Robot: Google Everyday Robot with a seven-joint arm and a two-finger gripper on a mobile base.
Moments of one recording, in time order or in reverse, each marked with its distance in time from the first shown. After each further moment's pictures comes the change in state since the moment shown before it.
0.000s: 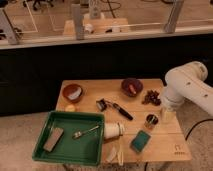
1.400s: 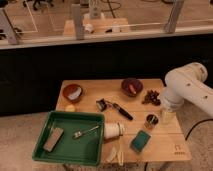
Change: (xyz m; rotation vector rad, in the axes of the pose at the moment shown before) arm -0.005 0.005 0.011 0.016 -0.006 -0.034
